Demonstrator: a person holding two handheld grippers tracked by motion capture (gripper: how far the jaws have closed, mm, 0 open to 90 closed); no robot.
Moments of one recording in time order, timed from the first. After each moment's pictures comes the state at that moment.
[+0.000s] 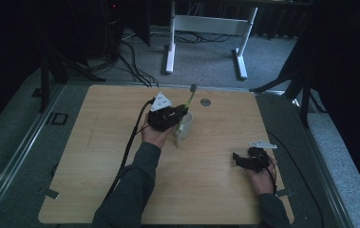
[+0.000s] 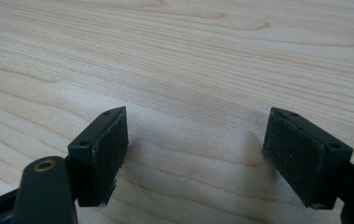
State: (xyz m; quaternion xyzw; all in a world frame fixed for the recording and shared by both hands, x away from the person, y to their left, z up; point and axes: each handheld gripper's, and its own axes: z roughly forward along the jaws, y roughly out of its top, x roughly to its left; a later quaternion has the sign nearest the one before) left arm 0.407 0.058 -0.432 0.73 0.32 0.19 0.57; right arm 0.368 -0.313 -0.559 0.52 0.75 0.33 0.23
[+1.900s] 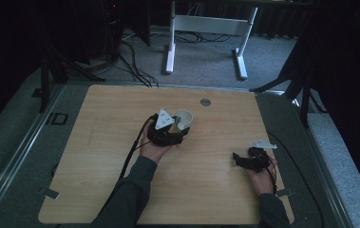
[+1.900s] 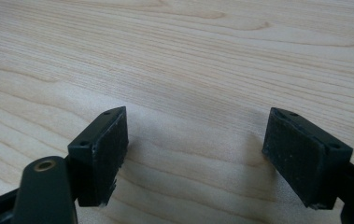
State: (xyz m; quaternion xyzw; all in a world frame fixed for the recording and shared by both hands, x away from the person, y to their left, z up) left arm 0.376 0.053 -0.463 0.77 0.32 0.22 0.51; right arm 0.368 -0.312 -0.559 0.52 0.75 0.33 0.23
